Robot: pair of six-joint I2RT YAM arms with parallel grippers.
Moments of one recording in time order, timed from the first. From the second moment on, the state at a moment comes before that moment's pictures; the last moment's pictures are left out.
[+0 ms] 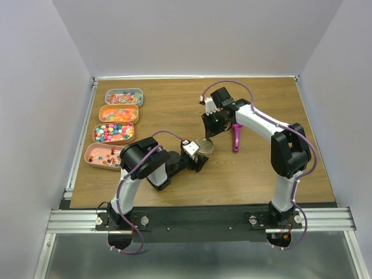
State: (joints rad) left arm -0.81 2.11 0.48 1.51 0.06 -0.02; right arm 0.52 1.91 1.49 -0.68 -0.29 0.01
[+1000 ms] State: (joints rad) left arm -0.81 2.11 0.48 1.51 0.07 -0.03; right arm 0.60 1.63 1.03 -0.62 -0.22 0.37
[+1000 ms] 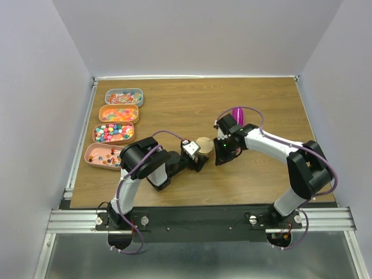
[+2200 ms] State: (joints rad) left arm -0.81 2.11 0.48 1.51 0.07 -0.03; right arm 0.49 1.99 1.59 -0.76 -0.39 -0.03
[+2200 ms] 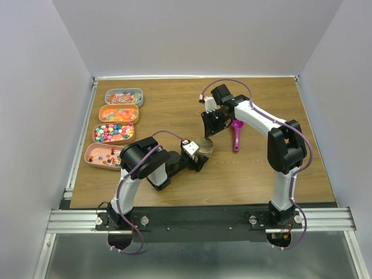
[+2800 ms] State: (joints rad) left arm -0.81 2.11 0.48 1.51 0.07 -0.03; right arm 0.49 1.99 1.57 -0.77 -0.43 -0.04
